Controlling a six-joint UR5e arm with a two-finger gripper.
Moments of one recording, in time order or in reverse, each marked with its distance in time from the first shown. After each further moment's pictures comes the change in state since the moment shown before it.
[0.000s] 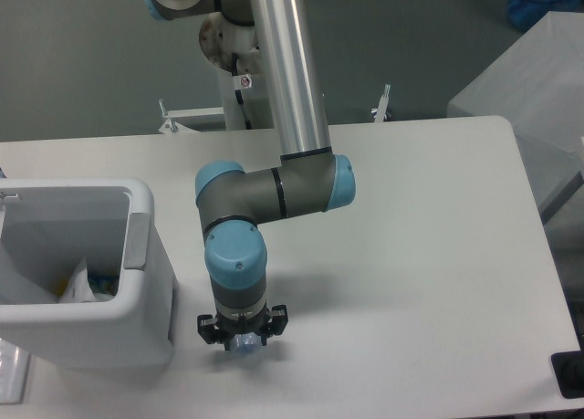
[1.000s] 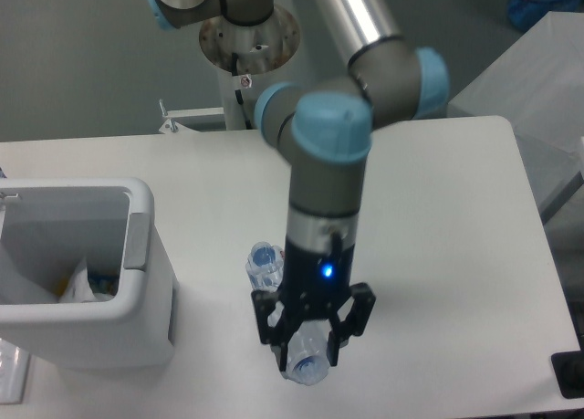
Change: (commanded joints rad) arm 0.206 0.268 0.229 0.109 -0.406 -0.020
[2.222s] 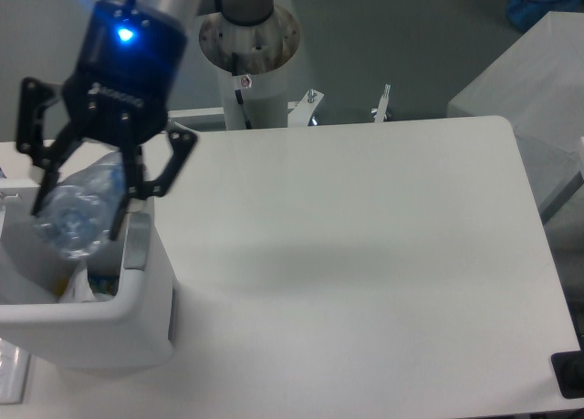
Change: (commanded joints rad) arm -0.253 0.148 -0.015 0.057 -0.074 0.005
